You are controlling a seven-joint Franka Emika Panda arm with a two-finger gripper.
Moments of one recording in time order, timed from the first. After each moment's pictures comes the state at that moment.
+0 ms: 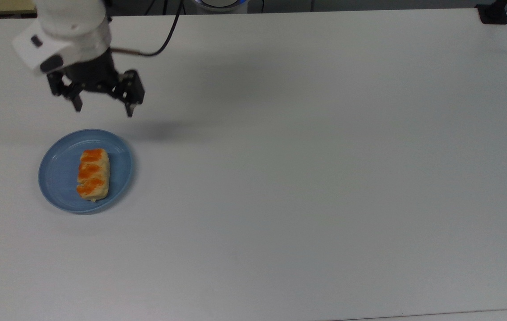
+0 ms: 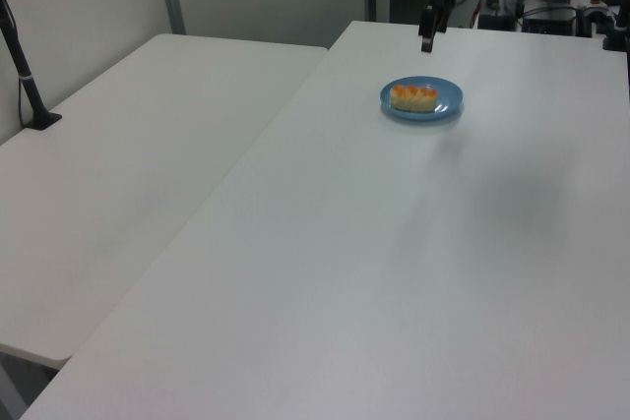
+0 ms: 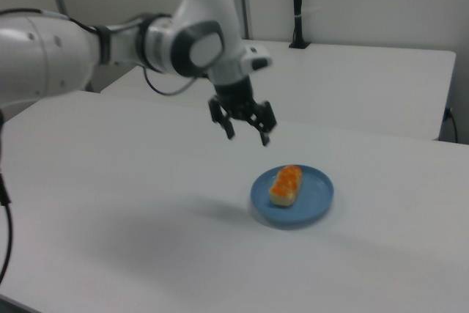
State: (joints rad) arm -0.13 0.34 -0.11 -1.54 -0.03 2.00 -0.19
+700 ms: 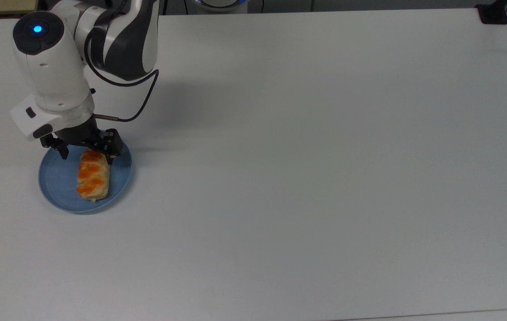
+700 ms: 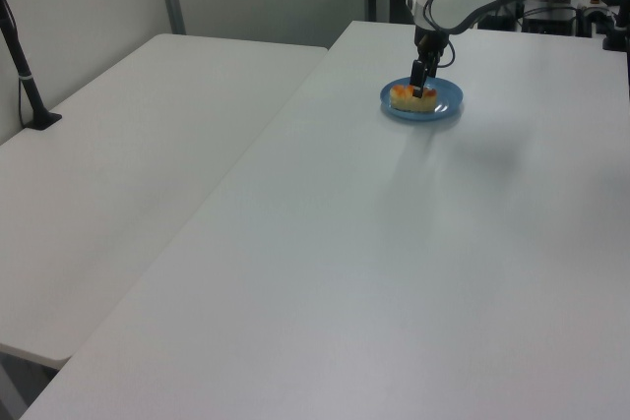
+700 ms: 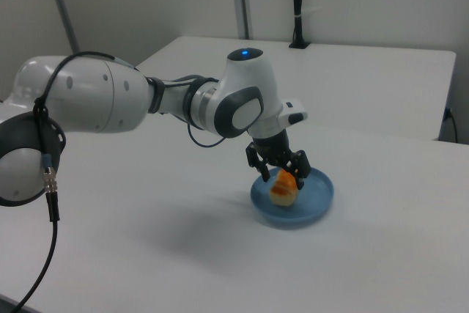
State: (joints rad) arm -0.20 0.56 -0.11 -1.53 -0.03 2.25 -0.23
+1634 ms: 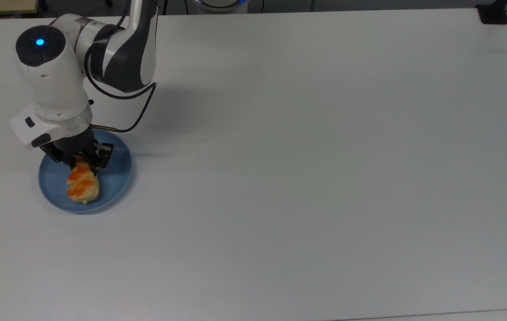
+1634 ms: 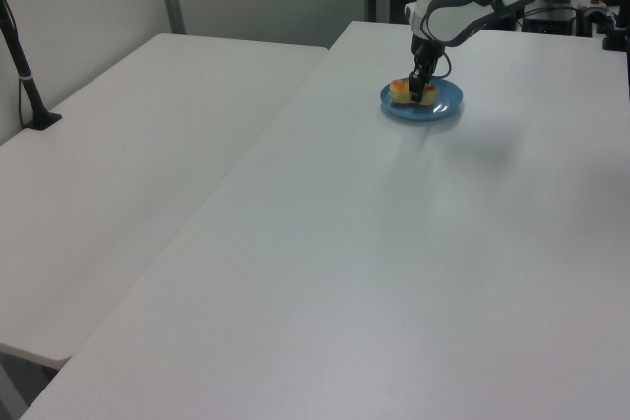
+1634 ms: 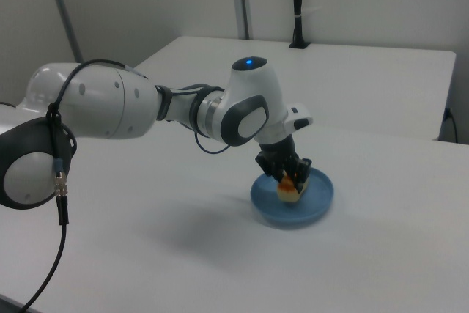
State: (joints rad) arm -0.21 0.60 -0.11 -1.51 -0.03 2.31 -0.23
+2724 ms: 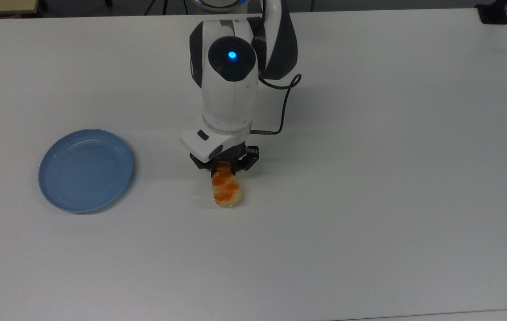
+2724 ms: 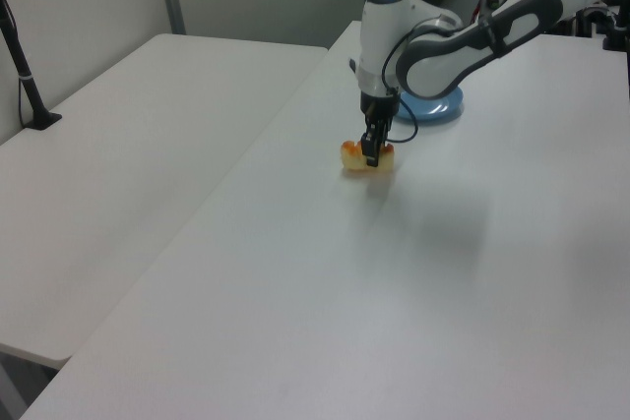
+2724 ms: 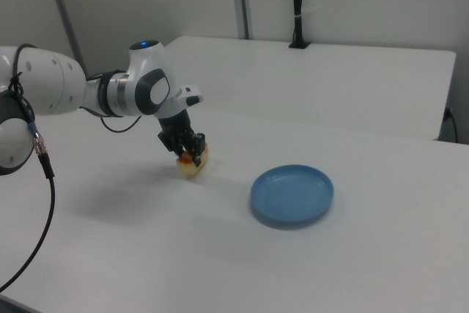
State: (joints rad) arm 0.12 0.55 -0.02 -1.58 -0.13 2.23 0.14
